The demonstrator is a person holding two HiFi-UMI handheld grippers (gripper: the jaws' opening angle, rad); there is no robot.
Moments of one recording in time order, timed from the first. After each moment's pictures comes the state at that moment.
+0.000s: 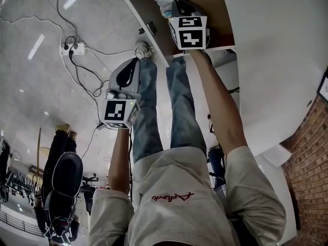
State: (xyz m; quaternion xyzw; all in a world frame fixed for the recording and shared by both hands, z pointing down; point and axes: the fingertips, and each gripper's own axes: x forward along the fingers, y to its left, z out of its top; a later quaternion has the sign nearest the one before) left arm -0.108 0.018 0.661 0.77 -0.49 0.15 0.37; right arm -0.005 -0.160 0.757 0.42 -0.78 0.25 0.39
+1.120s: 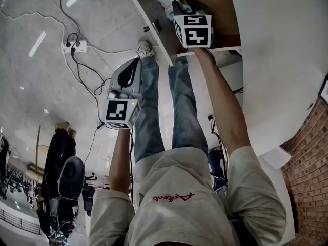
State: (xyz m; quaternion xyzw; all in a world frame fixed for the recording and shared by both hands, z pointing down) left arm -0.117 0.028 0.666 0.78 -0.49 0.15 0.37; right arm -0.009 -0.160 0.767 0.42 -0.78 0.25 0.39
